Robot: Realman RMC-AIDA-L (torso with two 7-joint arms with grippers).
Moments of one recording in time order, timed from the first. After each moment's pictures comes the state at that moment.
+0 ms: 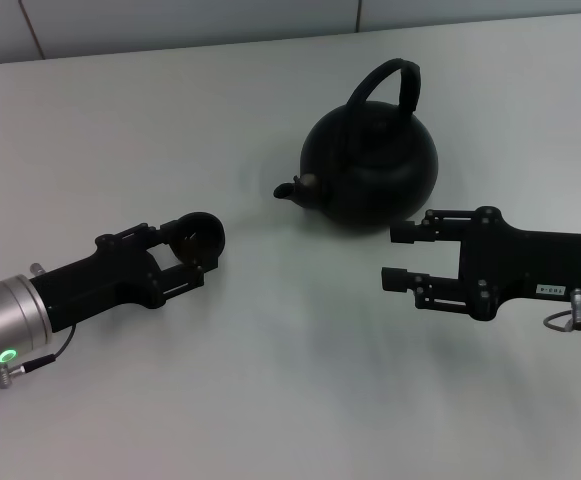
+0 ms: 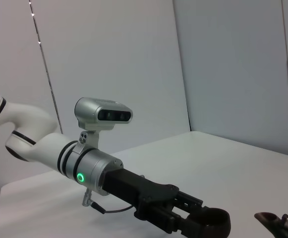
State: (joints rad) left arm -0.56 -2.08 0.66 0.20 1.85 1.25 -1.03; right arm 0.37 2.08 -0.71 -0.62 -1.89 -1.70 1.12
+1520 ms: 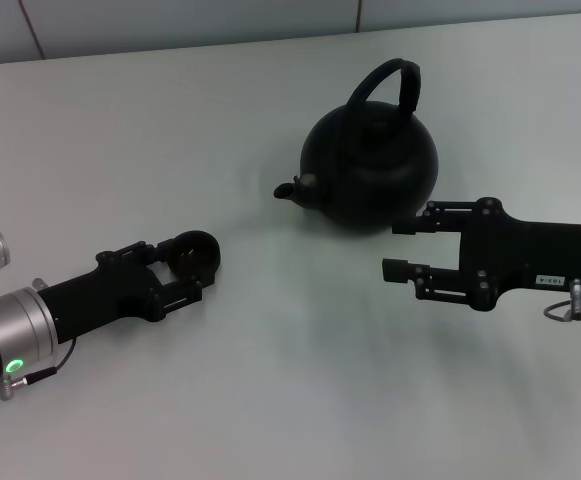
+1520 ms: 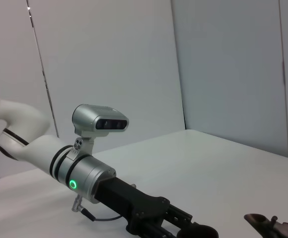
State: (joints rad) left arm -0.57 -2.08 0.68 0.16 1.85 1.16 -1.03; right arm 0.38 2.07 -0.70 -0.63 -1.90 -1.69 1.11
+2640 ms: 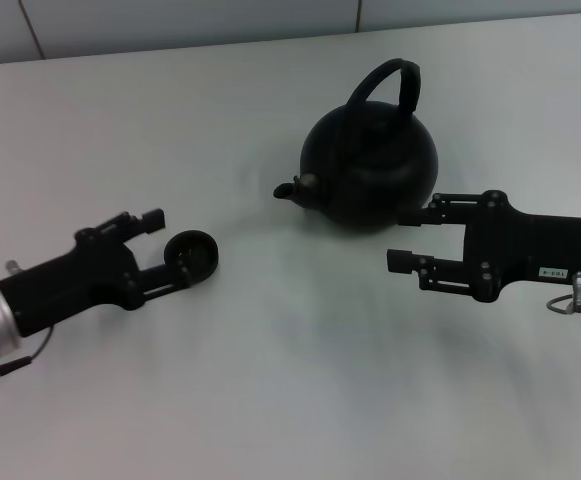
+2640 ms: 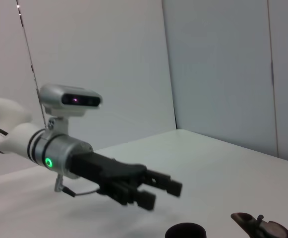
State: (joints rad) left arm -0.51 -2.07 0.67 0.28 1.83 1.39 -1.04; right arm 0.38 2.07 -0.69 -0.63 -1.90 -1.67 1.11
